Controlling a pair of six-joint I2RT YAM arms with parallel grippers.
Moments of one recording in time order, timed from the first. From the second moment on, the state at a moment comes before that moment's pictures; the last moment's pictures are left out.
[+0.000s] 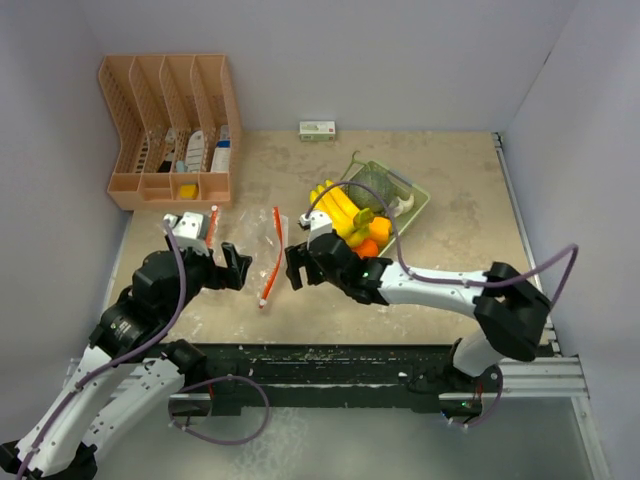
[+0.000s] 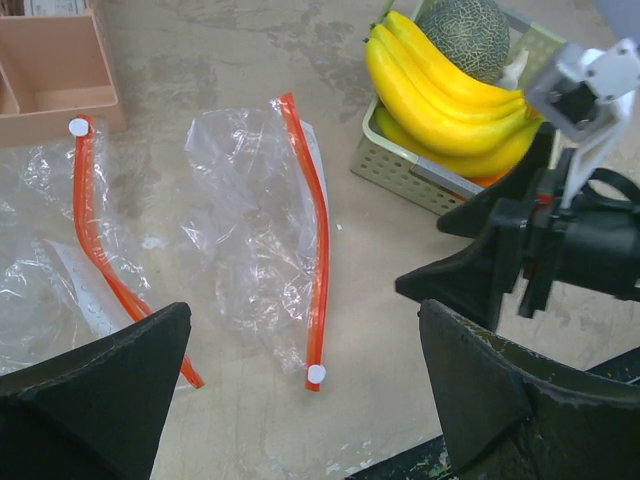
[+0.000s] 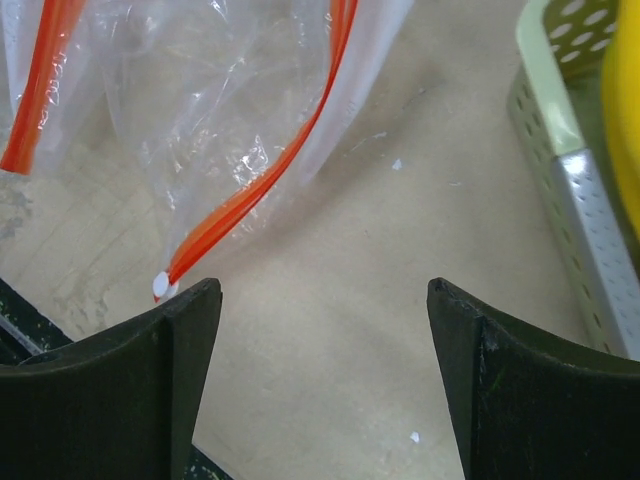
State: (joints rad) left arm -0.58 0.50 0.79 -0.62 -0.19 -0.31; right arm 1.04 1.50 0.92 -0.01 0.30 0.46
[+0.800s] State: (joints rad) left arm -0.58 0.48 0.79 -0.62 -0.17 -0.31; right arm 0.96 1.81 1.06 0.23 0.14 0.46
